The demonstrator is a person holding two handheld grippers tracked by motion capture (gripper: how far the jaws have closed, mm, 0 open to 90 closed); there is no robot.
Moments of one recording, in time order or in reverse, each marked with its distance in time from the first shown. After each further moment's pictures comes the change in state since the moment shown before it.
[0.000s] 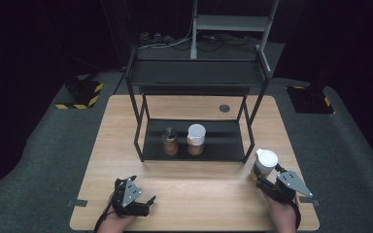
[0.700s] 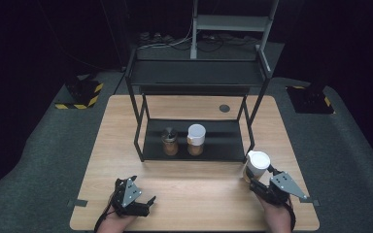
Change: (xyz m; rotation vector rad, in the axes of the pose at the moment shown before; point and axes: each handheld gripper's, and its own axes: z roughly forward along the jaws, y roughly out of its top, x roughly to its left) left arm 0.001 0.000 0.000 0.001 -0.009 0.003; right arm 0.015 0.006 -0.003 -0.021 0.066 -0.012
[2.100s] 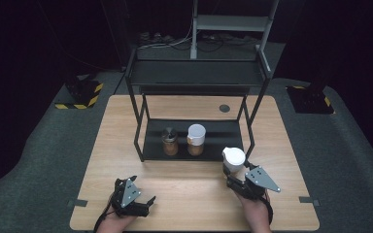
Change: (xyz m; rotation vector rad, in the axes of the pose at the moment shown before) left arm 0.001 -0.002 -0.001 -0.013 -0.006 -0.001; right arm 0.040 0.012 0.035 -0.009 0.092 -0.017
